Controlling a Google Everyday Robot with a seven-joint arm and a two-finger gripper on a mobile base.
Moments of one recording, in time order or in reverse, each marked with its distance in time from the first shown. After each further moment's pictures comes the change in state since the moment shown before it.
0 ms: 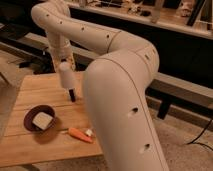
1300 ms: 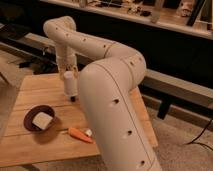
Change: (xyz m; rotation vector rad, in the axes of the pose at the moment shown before) arm -0.009 -0.010 0.077 -0.021 0.115 -0.008
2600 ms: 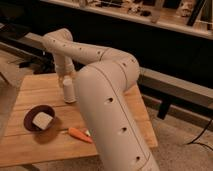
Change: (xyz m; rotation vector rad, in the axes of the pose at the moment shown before) arm -0.003 0.013 0.054 0.001 0.005 -0.020
